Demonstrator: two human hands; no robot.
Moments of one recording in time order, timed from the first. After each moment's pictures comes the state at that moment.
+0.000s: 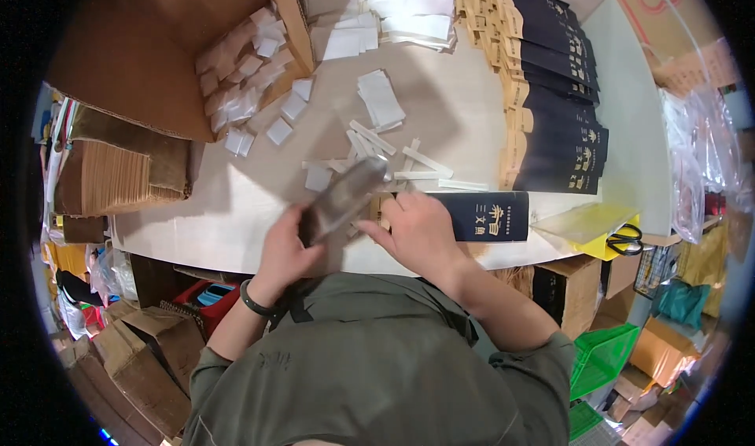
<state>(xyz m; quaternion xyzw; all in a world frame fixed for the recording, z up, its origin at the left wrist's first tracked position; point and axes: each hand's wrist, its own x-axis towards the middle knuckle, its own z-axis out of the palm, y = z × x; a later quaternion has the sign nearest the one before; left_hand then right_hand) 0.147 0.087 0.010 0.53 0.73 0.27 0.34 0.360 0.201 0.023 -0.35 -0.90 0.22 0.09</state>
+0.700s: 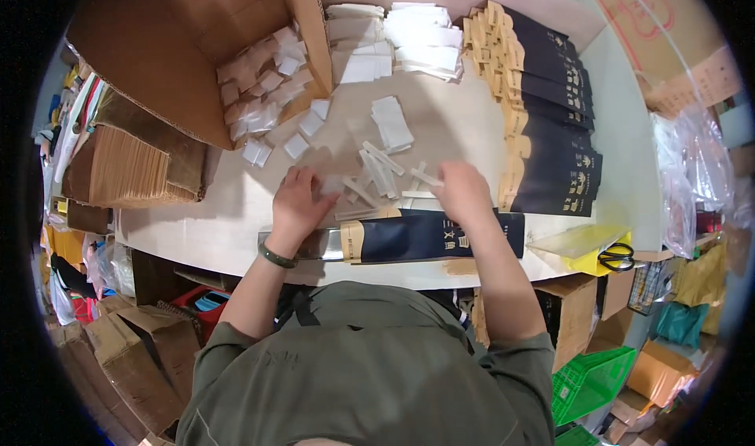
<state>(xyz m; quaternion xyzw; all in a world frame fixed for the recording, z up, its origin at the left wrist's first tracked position) 0.125 0.145 -0.010 0.55 0.78 0.27 0.11 0.390 0.287 0.000 -0.50 -0.84 0.18 0.05</state>
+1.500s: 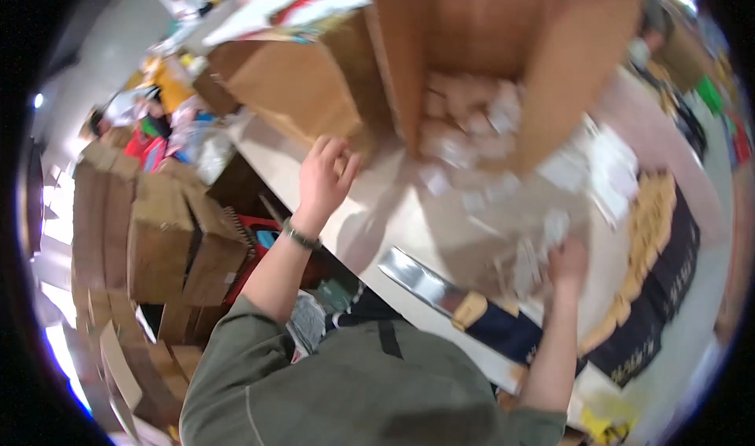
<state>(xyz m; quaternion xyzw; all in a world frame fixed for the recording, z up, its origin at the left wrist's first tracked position) -0.026 0.060 0.072 0.36 0.87 0.31 -0.12 0.310 0.375 -0.066 -0.45 -0.87 0.13 0.13</state>
